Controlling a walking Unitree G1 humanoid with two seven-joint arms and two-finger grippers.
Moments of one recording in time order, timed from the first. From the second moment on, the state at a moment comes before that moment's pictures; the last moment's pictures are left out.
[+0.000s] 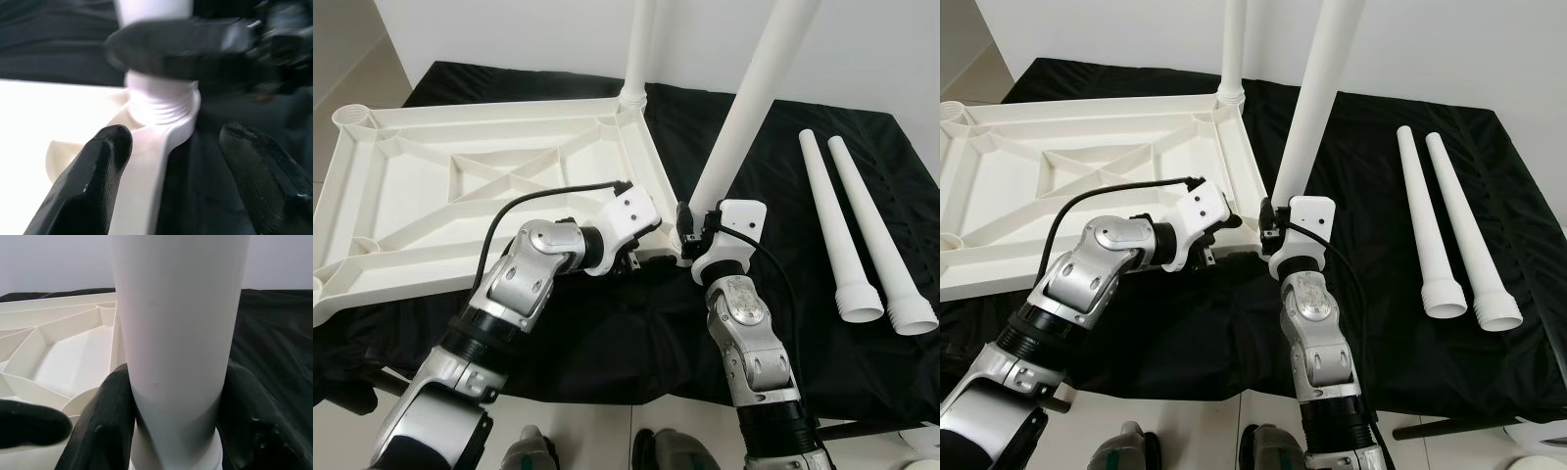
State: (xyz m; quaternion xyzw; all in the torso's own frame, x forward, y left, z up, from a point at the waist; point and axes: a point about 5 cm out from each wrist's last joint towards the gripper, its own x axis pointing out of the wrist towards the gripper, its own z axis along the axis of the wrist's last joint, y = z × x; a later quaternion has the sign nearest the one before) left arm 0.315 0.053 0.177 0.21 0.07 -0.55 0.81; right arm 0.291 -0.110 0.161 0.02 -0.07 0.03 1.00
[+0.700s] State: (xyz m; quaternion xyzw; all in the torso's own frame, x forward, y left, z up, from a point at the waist) left arm 0.320 0.060 0.139 0.26 0.17 -0.53 0.79; right arm 0.292 -0.112 0.161 0.02 -0.07 0.02 1.00
